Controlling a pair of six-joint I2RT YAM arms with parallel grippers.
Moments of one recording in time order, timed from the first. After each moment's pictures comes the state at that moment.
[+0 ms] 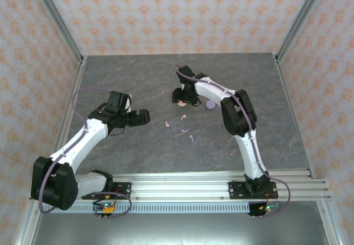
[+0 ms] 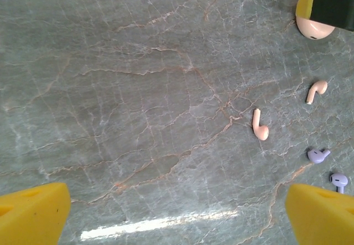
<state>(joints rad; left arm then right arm) -0.23 1.22 0.82 -0.61 0.15 -0.43 0.55 2.28 1.84 -0.75 -0.12 0.50</state>
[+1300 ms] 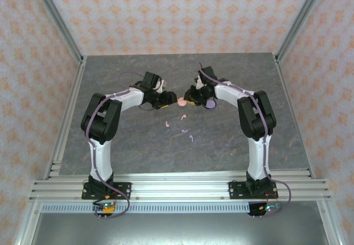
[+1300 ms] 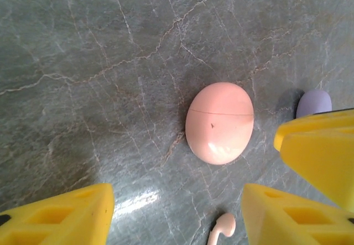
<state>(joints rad) -0.32 2.03 1.32 -0.28 0.49 -0.60 0.40 2.07 1.47 -0.44 -0.51 0.67</state>
